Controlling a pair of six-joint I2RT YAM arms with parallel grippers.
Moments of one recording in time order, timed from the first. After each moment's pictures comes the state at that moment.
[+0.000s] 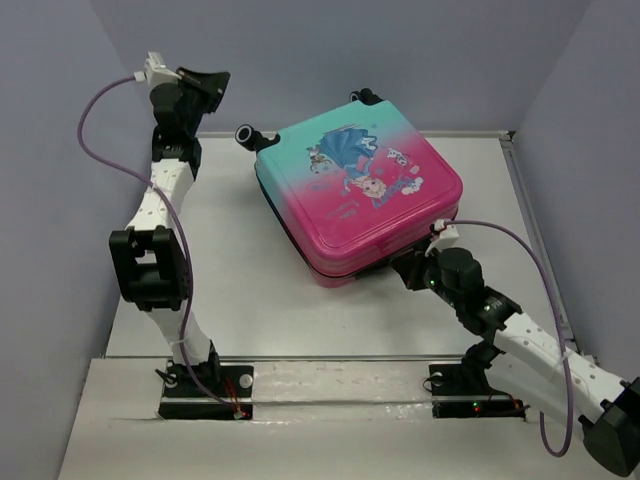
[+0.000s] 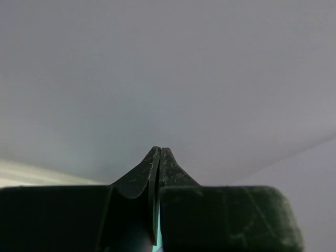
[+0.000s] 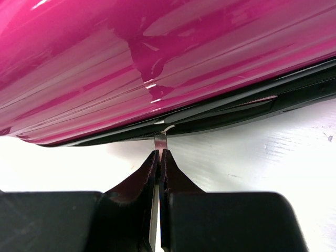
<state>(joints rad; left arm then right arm) 0.02 1.82 1.72 0.35 0.21 -1.04 0.62 0.76 0.44 -0.10 0.12 0.49</state>
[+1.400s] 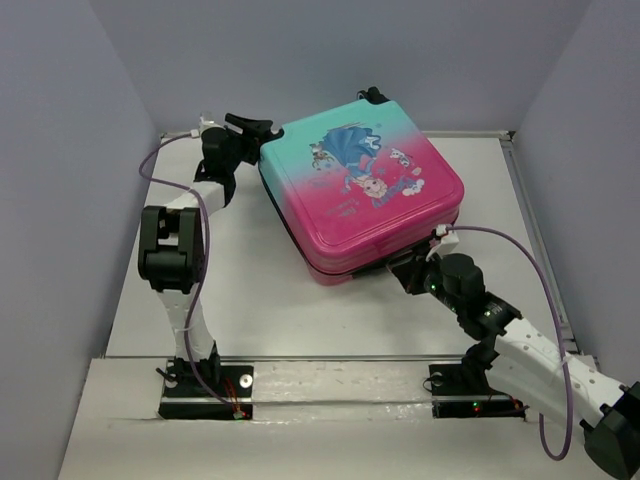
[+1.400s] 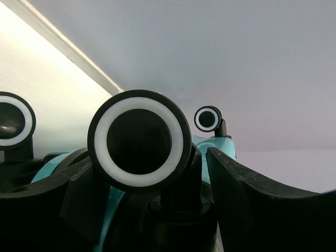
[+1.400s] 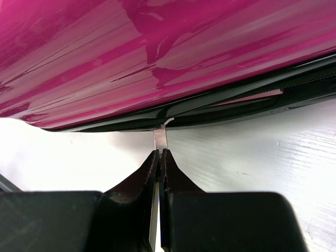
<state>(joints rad) -0.09 1.97 1.34 0.53 0.22 -1.25 0.62 0.70 0.38 -0.07 0.07 0.53</state>
